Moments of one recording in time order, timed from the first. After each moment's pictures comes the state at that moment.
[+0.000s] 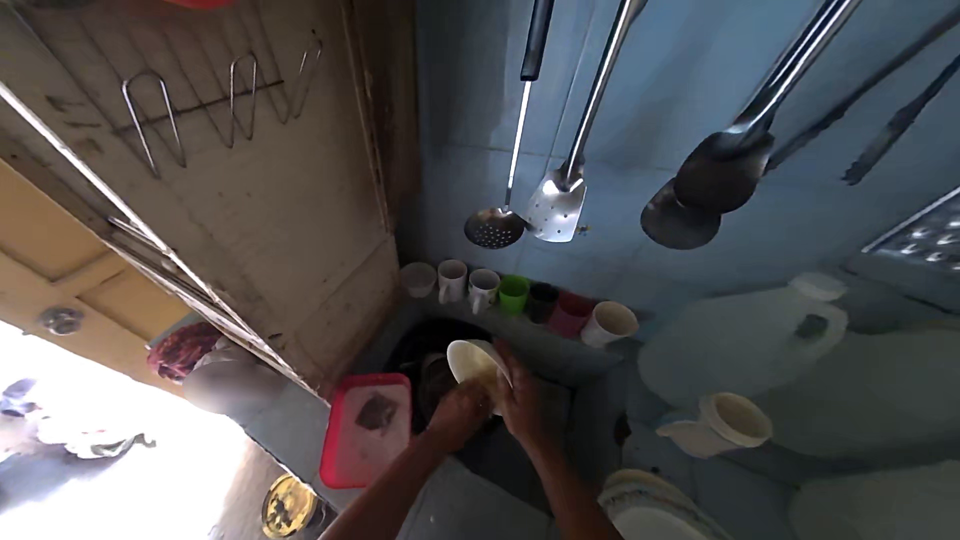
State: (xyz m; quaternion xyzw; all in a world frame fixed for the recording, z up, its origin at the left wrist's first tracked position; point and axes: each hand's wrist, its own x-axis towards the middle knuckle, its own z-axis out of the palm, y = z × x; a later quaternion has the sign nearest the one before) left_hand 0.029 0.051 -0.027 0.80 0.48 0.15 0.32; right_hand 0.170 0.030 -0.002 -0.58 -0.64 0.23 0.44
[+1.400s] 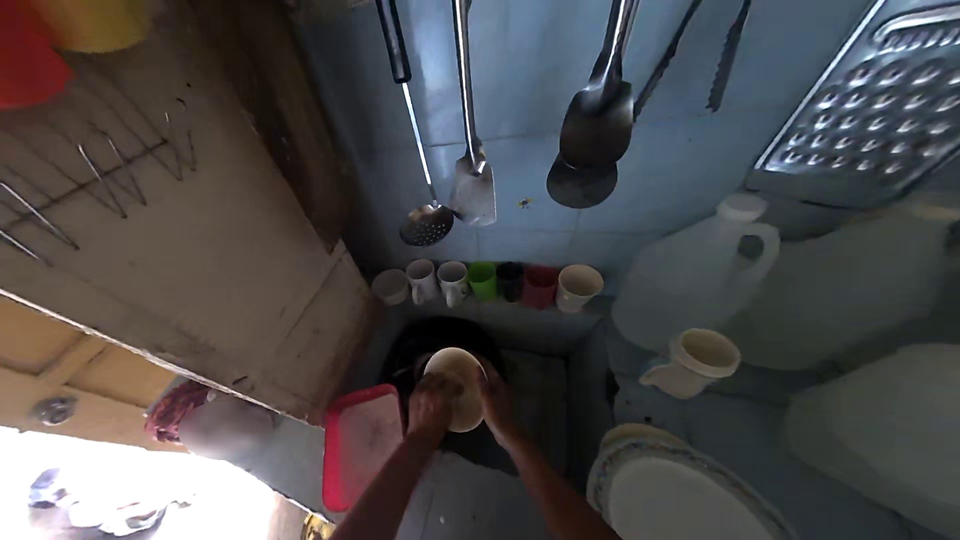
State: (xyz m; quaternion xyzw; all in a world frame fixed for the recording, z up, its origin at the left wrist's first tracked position) left_hand 0.026 0.051 -0.036 0.82 0.54 0.06 0.18; right_hand 0.163 0.024 -0.051 -0.58 -0.44 0.43 0.53
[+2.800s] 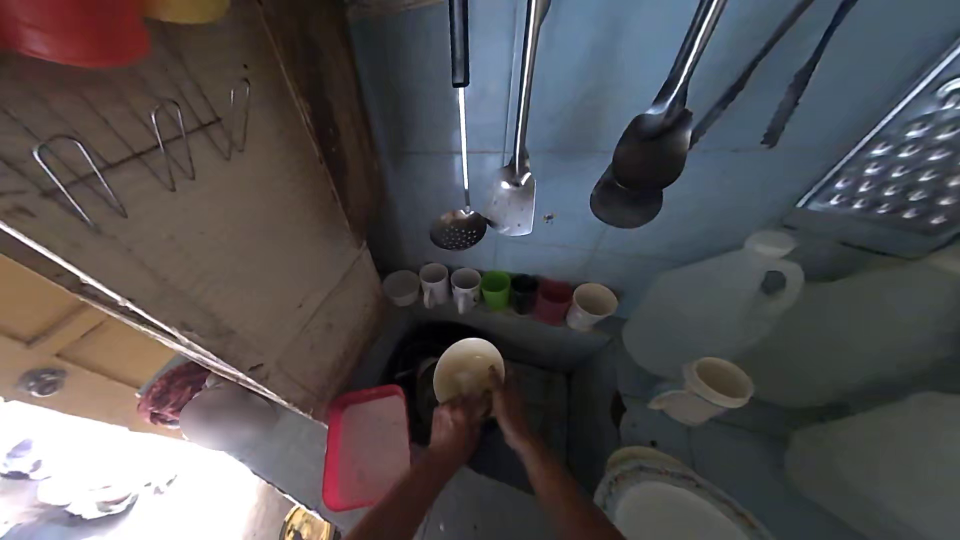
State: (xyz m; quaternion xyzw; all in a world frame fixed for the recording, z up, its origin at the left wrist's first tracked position) left_hand 0.032 0.020 -0.024 0.80 0.50 0.19 0.26; right_hand 0.160 0.032 -0.013 -0.67 -0.38 0.46 0.45
